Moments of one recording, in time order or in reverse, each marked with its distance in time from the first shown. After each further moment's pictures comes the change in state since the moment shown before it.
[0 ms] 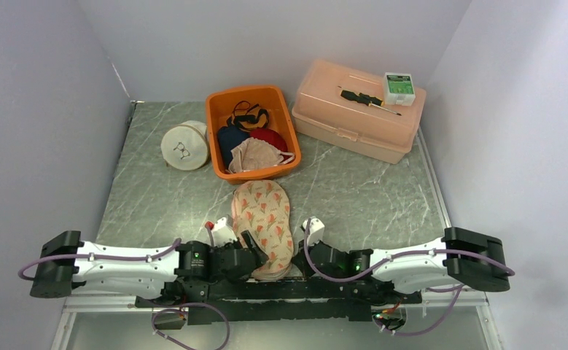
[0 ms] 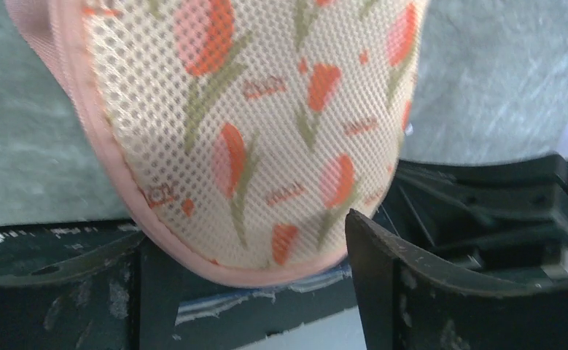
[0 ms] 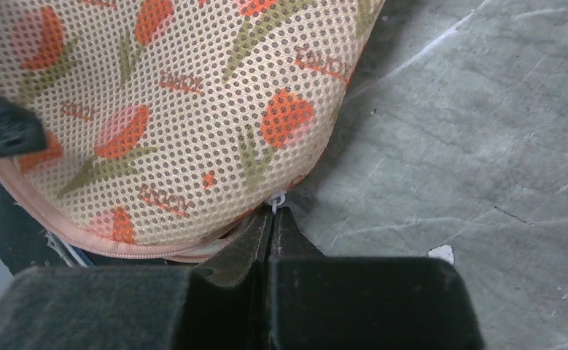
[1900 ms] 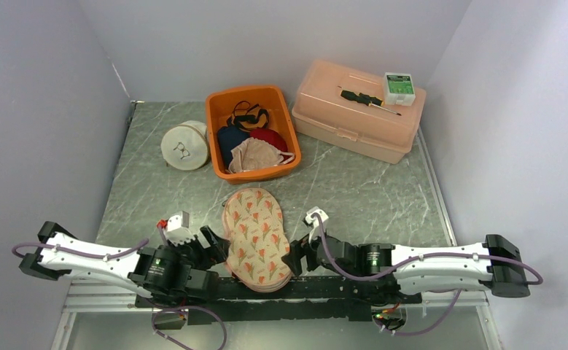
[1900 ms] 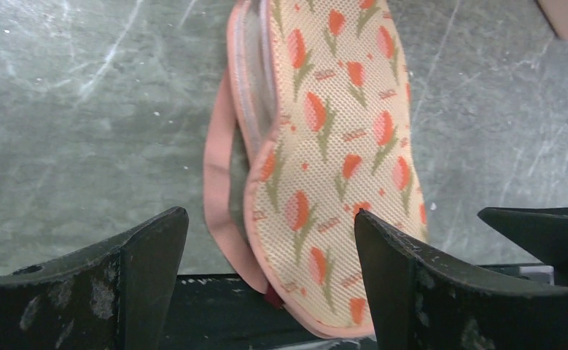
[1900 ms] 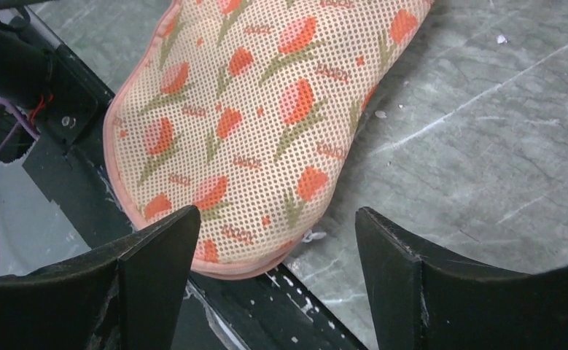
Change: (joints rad) left arm -0.307 -0.264 0.129 -0.771 -0.476 -0.312; right arm 0.051 -0.275 0.195 -0.382 0.049 -0.118
